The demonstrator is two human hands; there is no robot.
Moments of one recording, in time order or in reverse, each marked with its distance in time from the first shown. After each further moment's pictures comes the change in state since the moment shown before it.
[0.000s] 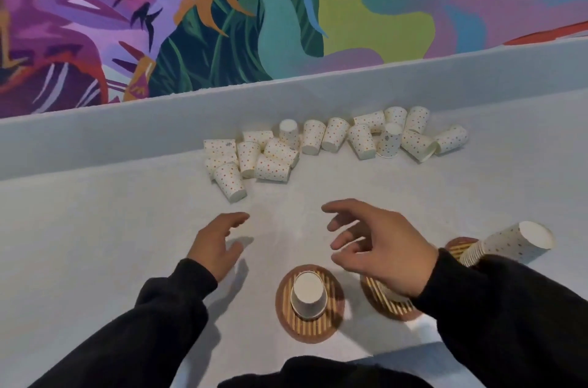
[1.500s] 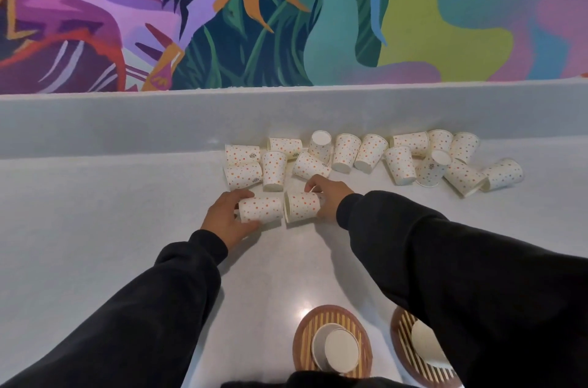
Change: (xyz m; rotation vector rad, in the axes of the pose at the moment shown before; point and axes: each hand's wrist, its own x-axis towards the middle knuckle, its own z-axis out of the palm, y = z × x) left_hand 0.115 -0.062 -0.008 -0.145 0.016 -0.252; right_hand 0.286 0.069 0.056 -0.493 -0.169 0.173
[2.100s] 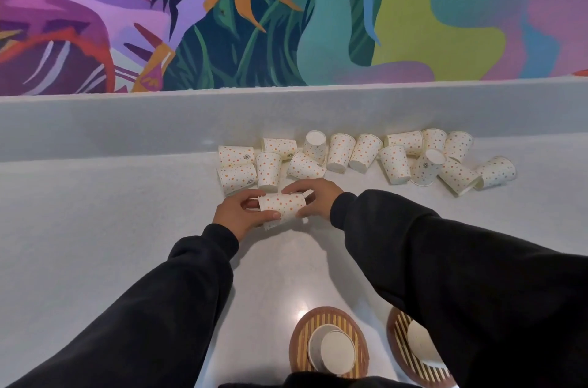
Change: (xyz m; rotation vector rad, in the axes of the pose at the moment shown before) left_hand 0.011 0.033 0.019 -0.477 -0.076 -0.181; right_hand 0.001 -0.009 -0.001 0.255 -0.035 -0.174
